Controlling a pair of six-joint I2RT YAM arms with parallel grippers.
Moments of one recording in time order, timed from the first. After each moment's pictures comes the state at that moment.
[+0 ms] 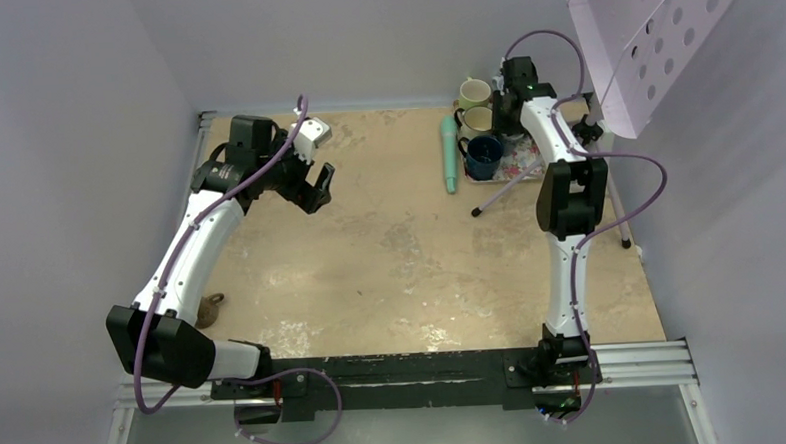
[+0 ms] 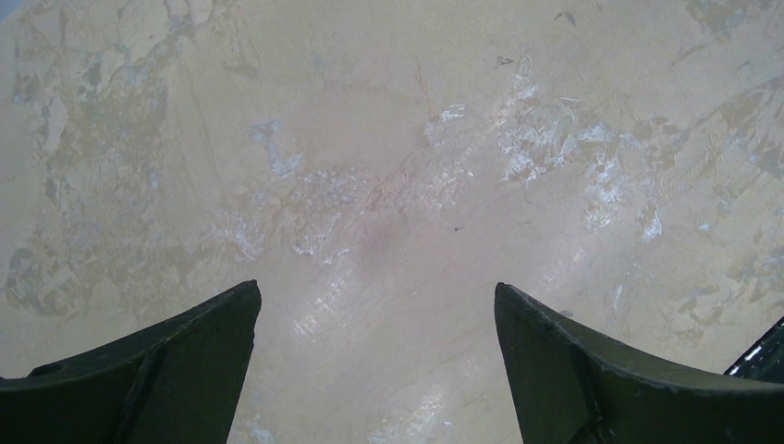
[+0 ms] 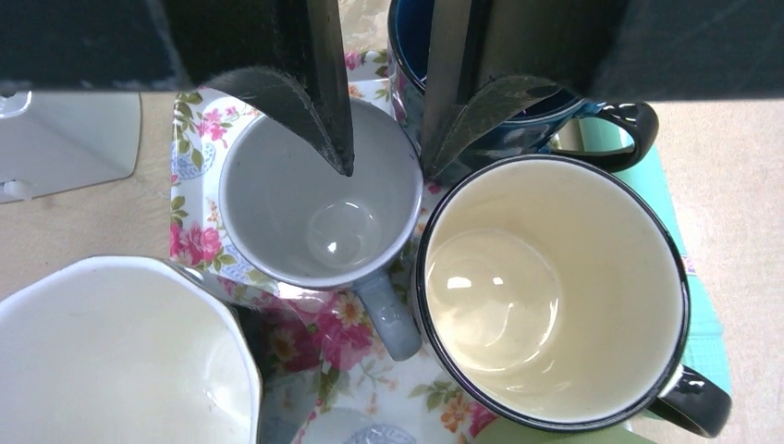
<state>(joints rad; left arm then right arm) -0.24 1.36 1.36 -0.77 0.36 0.37 0.07 2.33 2.20 -0.79 0.13 0.14</state>
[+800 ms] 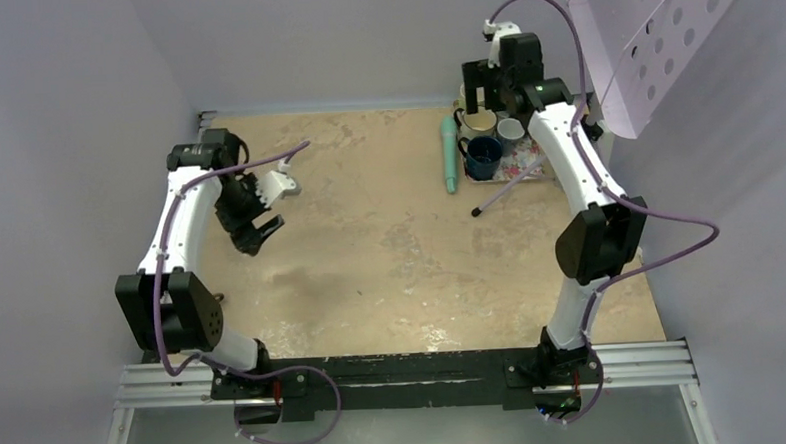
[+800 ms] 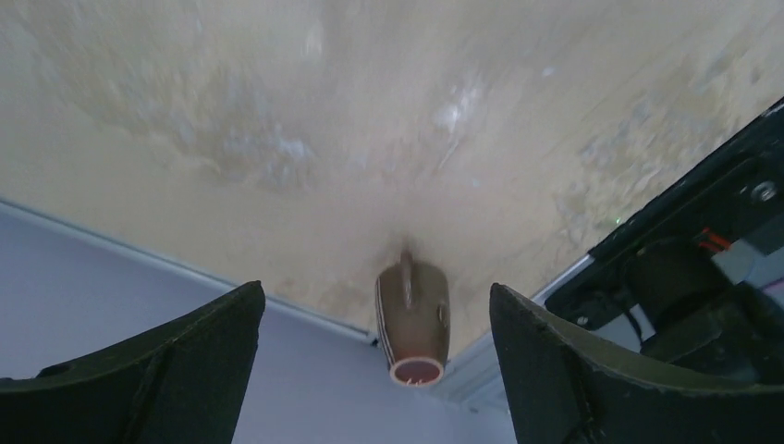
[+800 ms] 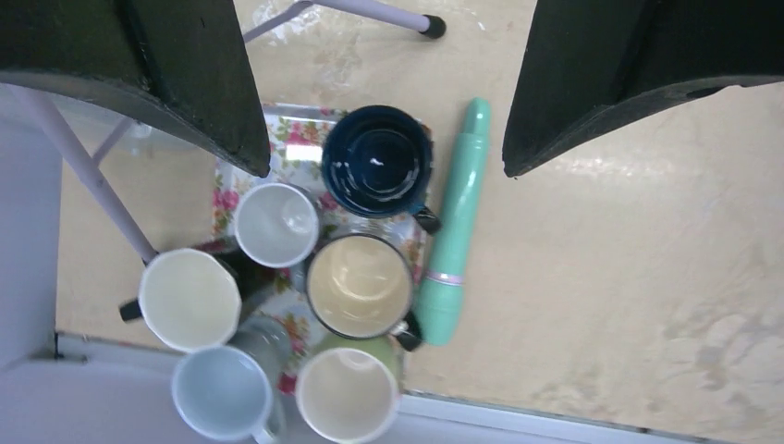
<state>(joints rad) -0.03 1.50 1.47 -1.36 0.19 0.97 0.18 1.90 1.98 -0.67 0.13 0.01</state>
